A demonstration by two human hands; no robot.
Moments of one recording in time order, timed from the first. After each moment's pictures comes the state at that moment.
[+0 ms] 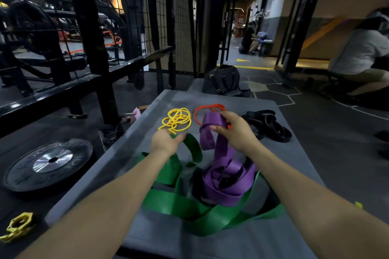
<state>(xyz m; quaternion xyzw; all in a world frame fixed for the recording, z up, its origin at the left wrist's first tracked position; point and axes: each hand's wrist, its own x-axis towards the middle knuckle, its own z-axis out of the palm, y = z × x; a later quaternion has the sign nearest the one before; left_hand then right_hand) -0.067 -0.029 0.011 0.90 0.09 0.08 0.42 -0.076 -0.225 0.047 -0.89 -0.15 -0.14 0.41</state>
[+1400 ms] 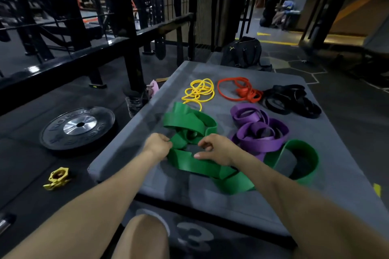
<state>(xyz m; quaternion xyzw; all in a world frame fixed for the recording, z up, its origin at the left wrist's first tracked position) -0.118 0.068 -0.074 0.85 0.20 -0.03 0.49 -0.129 -0.124 -0.035 -0.93 -0.18 0.13 0.28</state>
